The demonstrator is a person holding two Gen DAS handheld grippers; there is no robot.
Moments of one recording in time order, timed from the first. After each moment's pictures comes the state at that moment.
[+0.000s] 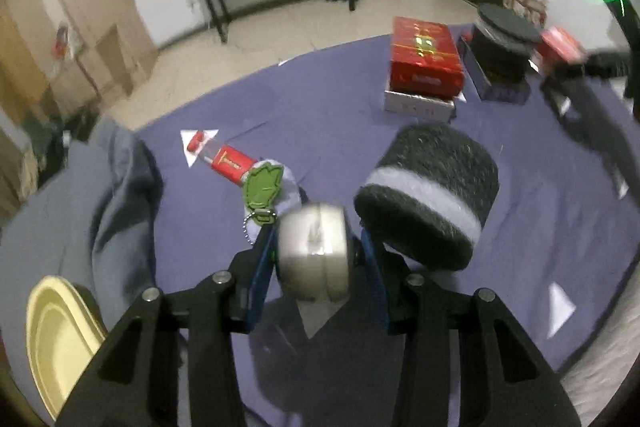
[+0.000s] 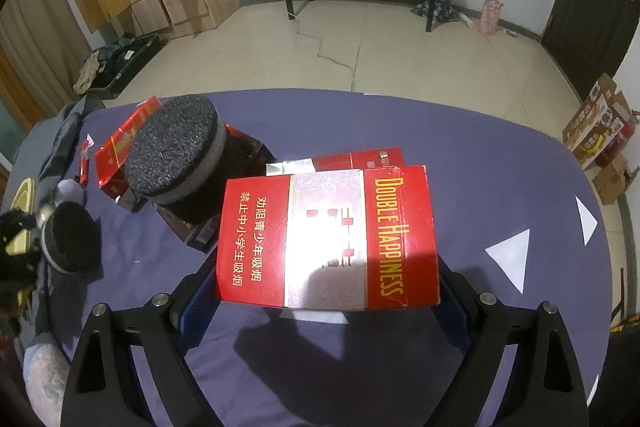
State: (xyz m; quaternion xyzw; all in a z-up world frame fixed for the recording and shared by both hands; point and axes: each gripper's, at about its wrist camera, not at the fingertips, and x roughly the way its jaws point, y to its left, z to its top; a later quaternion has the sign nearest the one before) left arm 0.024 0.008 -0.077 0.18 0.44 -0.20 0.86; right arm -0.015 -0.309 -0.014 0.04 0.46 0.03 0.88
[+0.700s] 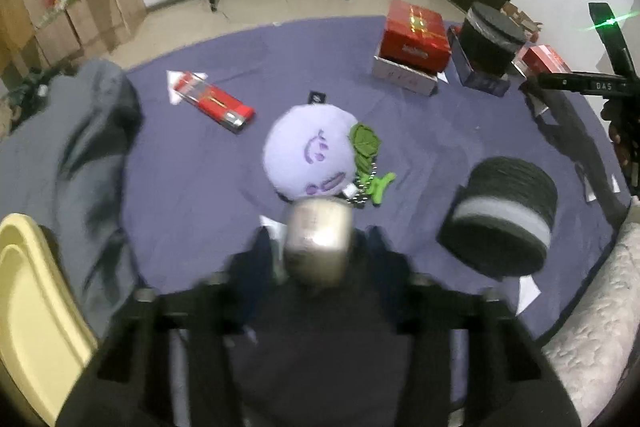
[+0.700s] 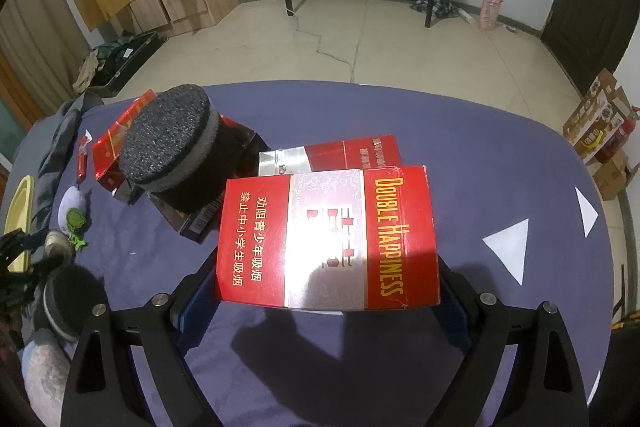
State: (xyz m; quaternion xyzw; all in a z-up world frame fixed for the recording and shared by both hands) left arm 0.008 0.028 -0.088 0.09 0.49 -0.23 0.83; right arm -0.017 -0.315 -0.019 0.04 0.47 0.03 0.88
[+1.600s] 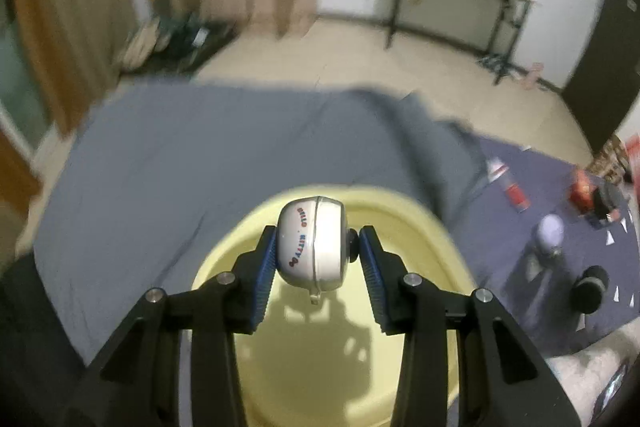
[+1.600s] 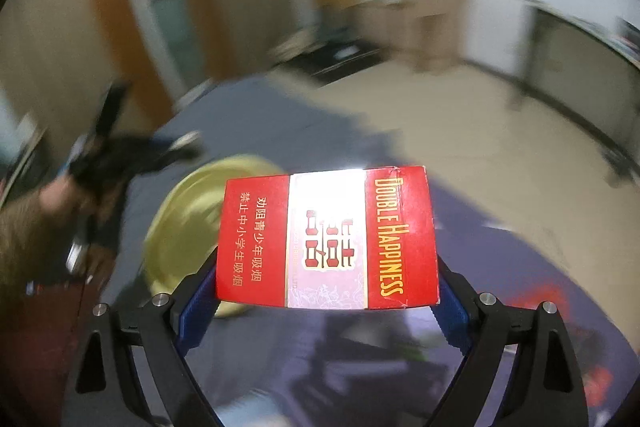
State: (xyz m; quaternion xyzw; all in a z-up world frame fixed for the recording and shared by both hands) left arm 0.011 0.348 0.022 -0.03 0.45 0.00 0.89; right arm -0.076 0.058 0.114 -0.11 0.38 0.38 0.84
